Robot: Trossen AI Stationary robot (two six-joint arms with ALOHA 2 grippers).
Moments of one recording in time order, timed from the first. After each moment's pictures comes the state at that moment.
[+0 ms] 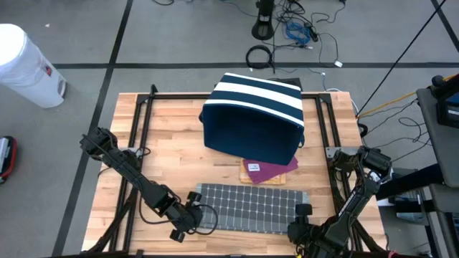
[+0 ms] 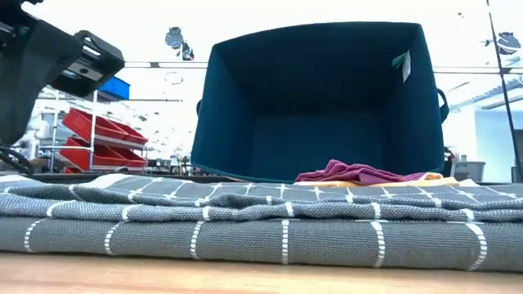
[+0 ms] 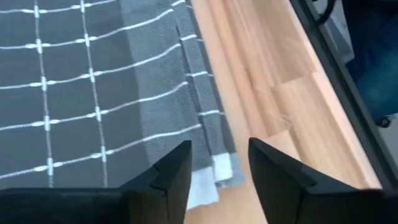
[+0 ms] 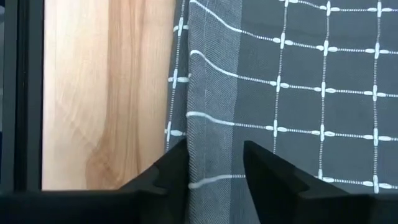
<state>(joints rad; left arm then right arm) -0.69 1.64 0.94 -0.29 -0.09 -0.32 1.06 1.87 1.21 -0.83 0.41 1.05</state>
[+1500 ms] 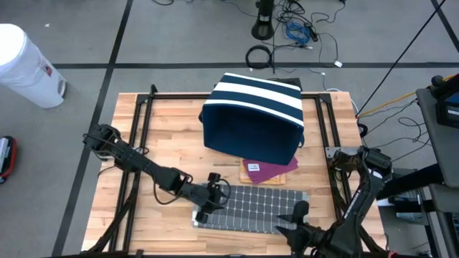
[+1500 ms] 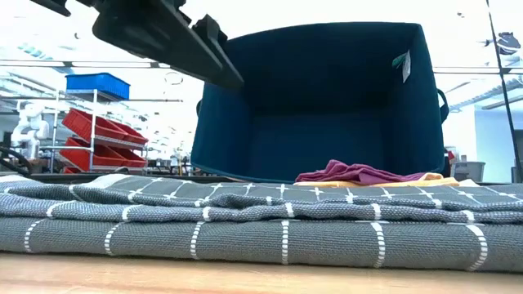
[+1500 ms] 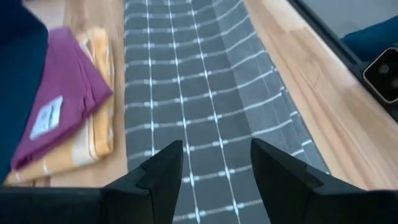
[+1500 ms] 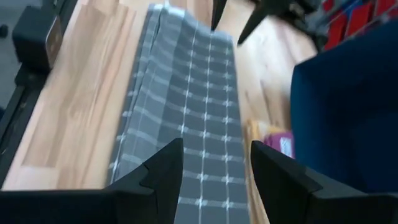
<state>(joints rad) -0.45 1.64 0.94 0.02 -0.17 0.00 1.06 1.87 1.45 -1.04 0.97 0.87</state>
